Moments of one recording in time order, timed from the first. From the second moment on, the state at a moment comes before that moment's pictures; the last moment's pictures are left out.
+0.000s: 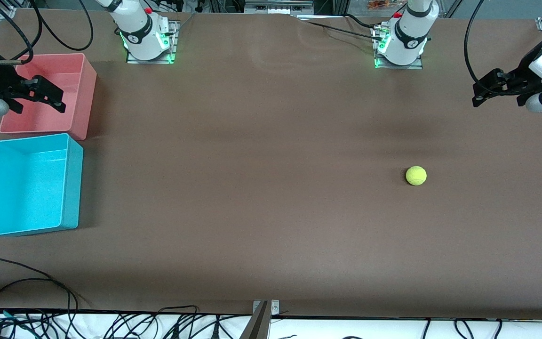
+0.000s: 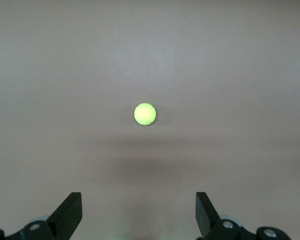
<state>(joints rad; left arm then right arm) 0.07 0.01 -0.16 -1.49 0.02 1.43 -0.11 0.01 -0.02 0.06 -1.60 0.00 1.59 0.03</state>
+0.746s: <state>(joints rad) 0.07 0.01 -0.18 -1.49 0.02 1.43 -0.11 0.01 -0.02 0.06 -1.60 0.00 1.58 0.03</state>
